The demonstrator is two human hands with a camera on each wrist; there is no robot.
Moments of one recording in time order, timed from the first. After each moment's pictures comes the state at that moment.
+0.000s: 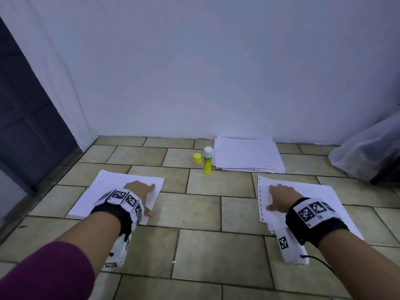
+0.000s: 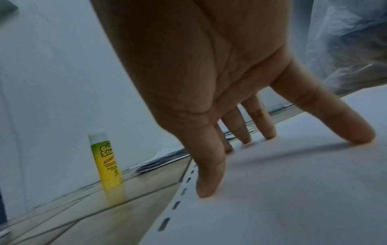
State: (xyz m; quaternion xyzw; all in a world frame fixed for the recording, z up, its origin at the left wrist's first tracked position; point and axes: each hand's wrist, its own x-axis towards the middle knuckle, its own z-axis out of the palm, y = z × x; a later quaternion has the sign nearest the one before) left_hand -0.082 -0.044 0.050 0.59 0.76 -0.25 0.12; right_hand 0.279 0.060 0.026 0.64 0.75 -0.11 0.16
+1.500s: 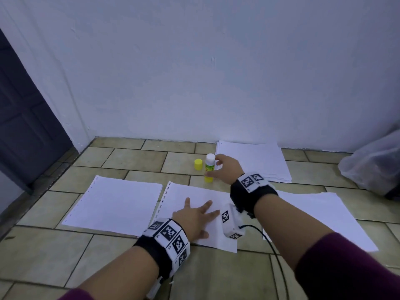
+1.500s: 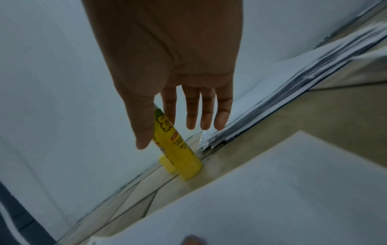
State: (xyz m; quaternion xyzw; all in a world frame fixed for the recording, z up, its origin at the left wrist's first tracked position) left_hand 0.029 -0.018 0.015 0.74 0.59 -0.26 0.21; right_hand 0.137 0.102 0.060 0.53 0.77 -0.32 -0.15
